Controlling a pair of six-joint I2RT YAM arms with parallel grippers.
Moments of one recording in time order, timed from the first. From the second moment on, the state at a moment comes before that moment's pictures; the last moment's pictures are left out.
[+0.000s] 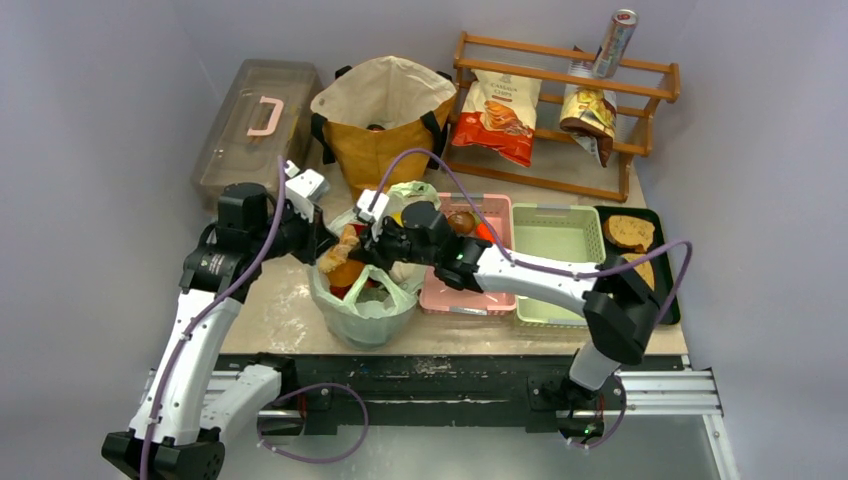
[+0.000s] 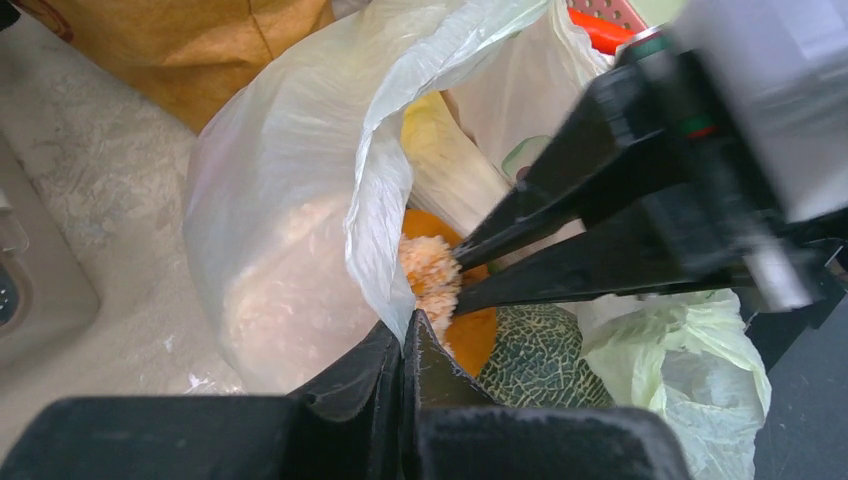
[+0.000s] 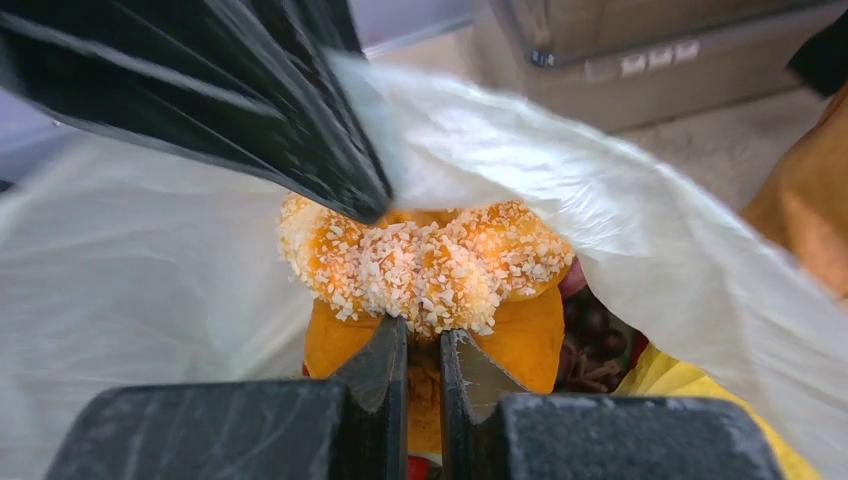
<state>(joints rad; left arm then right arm) -0.18 0.88 1.07 -0.78 0.51 0.11 1.02 1.67 1.17 0.21 -0.22 0.03</state>
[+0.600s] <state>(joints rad) -0.17 0.93 1.07 -0.75 0.41 0.08 0.92 1.38 1.08 0.04 -0.23 0.00</state>
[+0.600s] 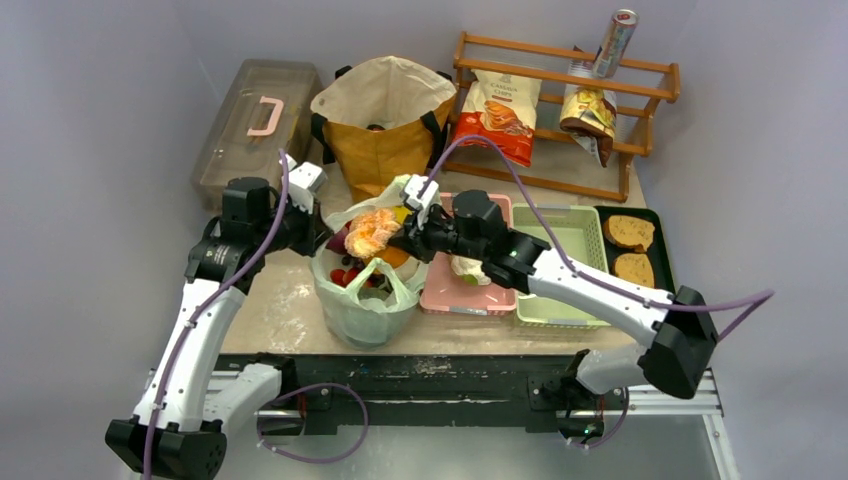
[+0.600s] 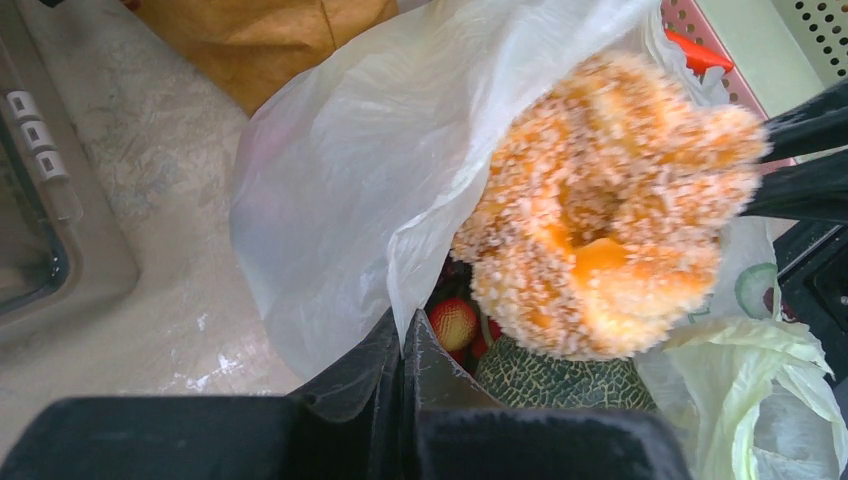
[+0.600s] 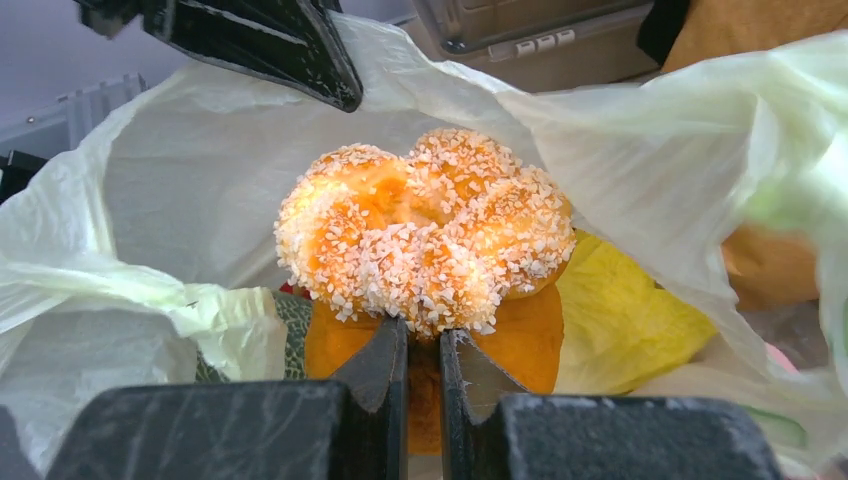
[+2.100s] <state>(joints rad) -0.16 1.00 1.09 -0.75 0.46 0.04 -0.12 0.97 1.19 -0.53 0.27 0.05</state>
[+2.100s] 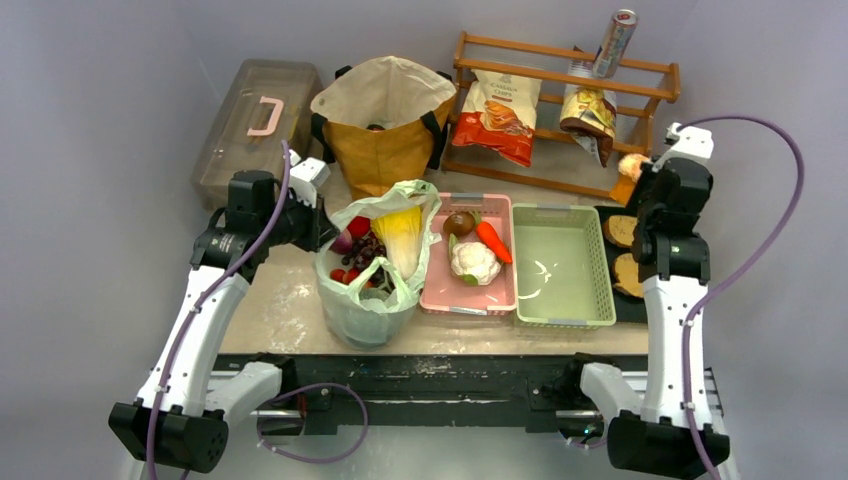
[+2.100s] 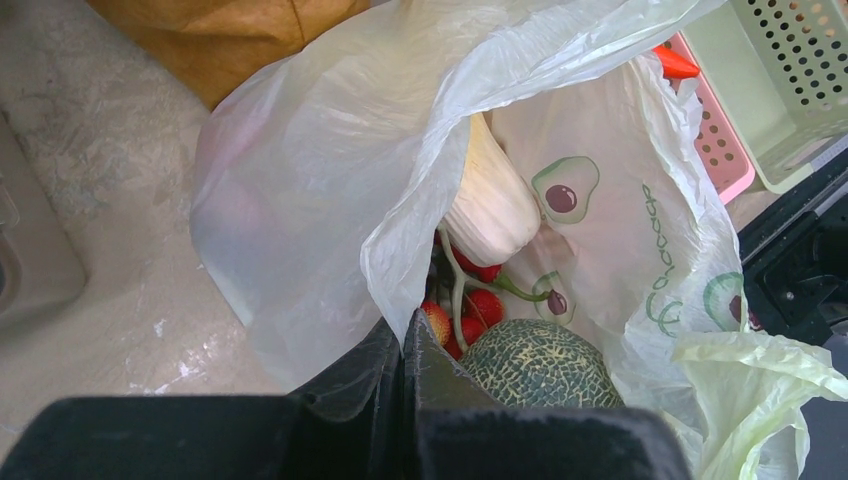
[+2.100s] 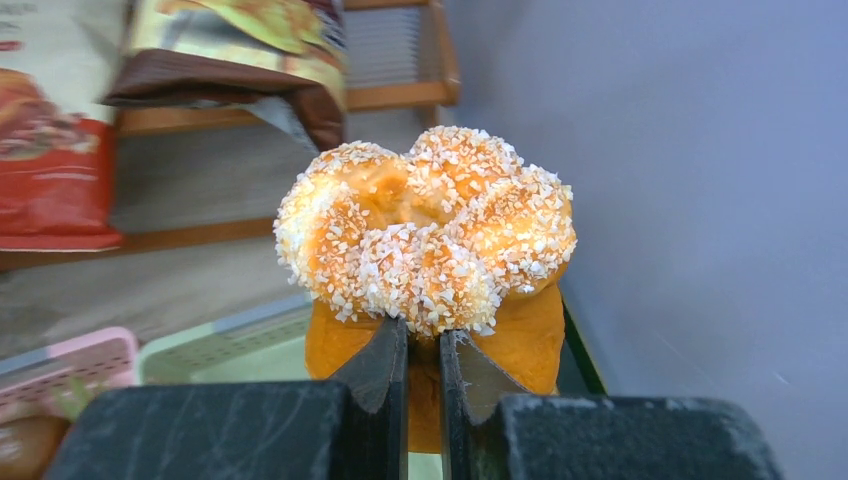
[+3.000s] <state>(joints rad) -0.16 1.04 1.11 -0.75 0.49 0.04 -0.47 1.13 0.71 0.02 0.02 -0.05</state>
